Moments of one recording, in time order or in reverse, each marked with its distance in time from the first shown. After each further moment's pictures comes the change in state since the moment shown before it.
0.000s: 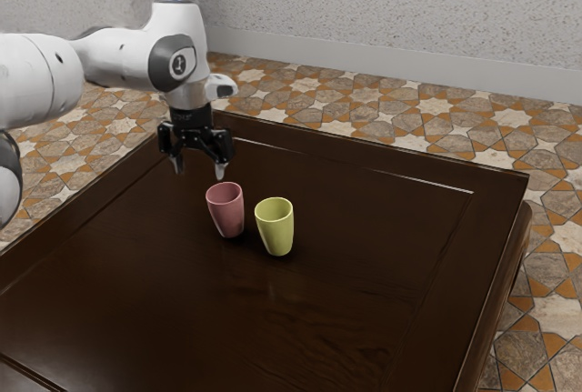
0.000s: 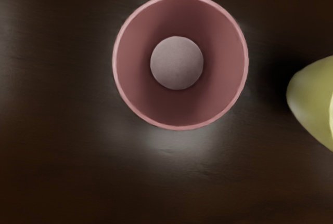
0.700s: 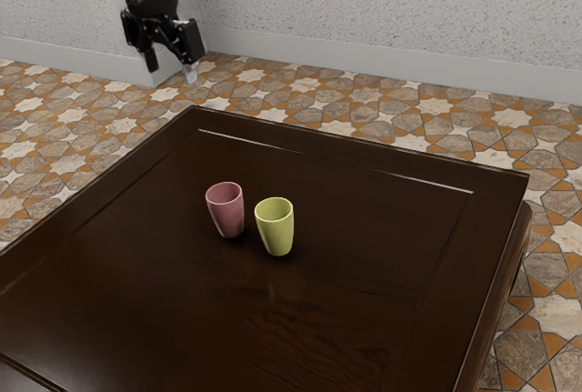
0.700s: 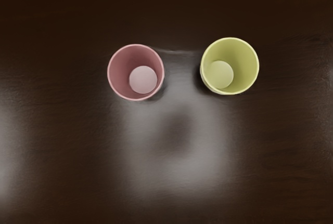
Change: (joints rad) arm -0.111 -0.272 0.008 0.275 0.119 -0.366 0.198
